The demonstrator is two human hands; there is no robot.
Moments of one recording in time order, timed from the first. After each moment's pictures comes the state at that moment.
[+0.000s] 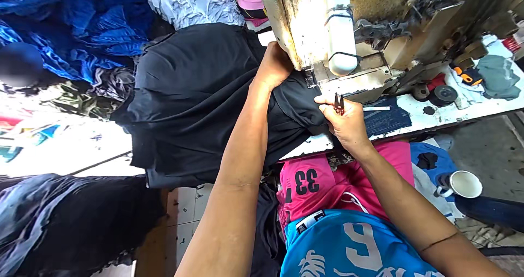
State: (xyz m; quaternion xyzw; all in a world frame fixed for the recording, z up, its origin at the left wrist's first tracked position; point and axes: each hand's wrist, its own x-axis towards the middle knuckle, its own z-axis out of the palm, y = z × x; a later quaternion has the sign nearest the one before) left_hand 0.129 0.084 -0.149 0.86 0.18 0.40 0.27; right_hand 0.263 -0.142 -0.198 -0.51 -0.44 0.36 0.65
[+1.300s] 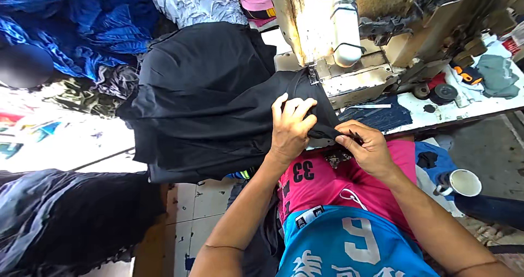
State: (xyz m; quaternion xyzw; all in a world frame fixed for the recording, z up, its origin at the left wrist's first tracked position) left_hand 0.088 -0.087 -0.192 0.92 0.24 0.32 -0.07; right_hand 0.288 -0.209 -0.215 -0.46 -0.60 0.30 0.58
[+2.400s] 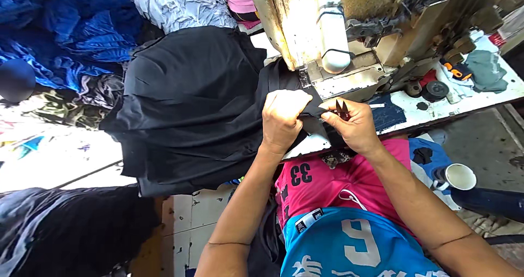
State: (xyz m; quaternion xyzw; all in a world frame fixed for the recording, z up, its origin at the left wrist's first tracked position) left_hand 0.104 -0.053 -0.183 0.89 0.25 0.39 -0.04; right_hand 0.284 -0.163 -0.187 -0.44 -0.55 0.32 0.63
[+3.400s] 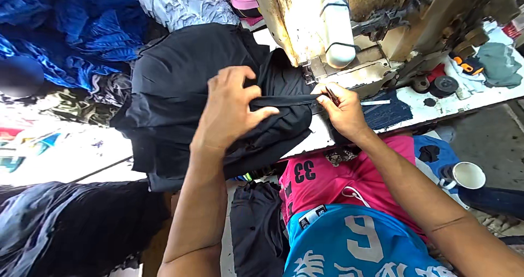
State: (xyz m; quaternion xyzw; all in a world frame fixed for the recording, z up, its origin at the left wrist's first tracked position) left_hand 0.017 -0.014 -0.102 0.95 0.29 0.14 -0.02; right_hand 0.276 -0.111 -0.203 -0.47 -0.59 0.23 0.62
